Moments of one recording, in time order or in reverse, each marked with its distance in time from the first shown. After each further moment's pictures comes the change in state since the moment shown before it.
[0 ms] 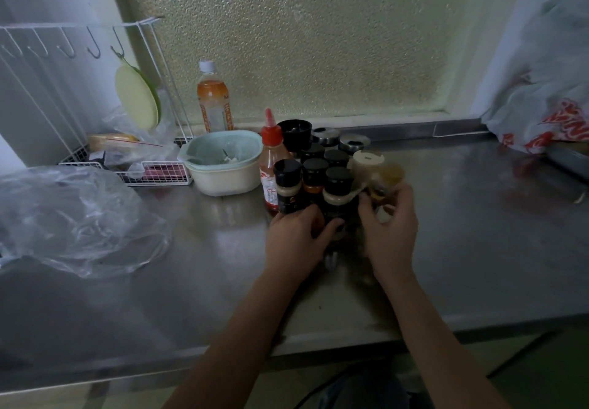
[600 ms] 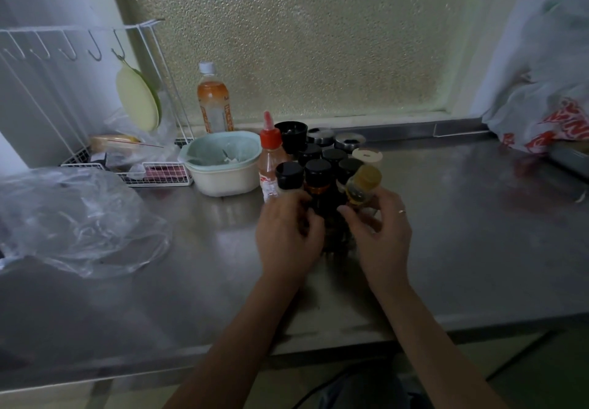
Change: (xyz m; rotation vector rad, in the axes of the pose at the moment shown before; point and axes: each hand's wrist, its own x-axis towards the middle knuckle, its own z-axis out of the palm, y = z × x) left_hand -0.004 0.015 -0.013 -0.099 0.260 -0.112; right_hand -0.013 -0.010 -0.002 0.016 -0.115 -0.093
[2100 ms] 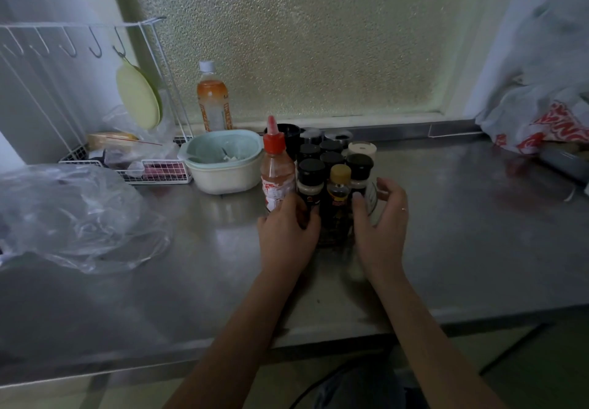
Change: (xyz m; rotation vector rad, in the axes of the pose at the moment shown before) left_hand 0.001 -0.008 0.006 0.014 -0.184 -0.183; right_hand 0.005 0.010 0.008 -0.103 0.088 0.133
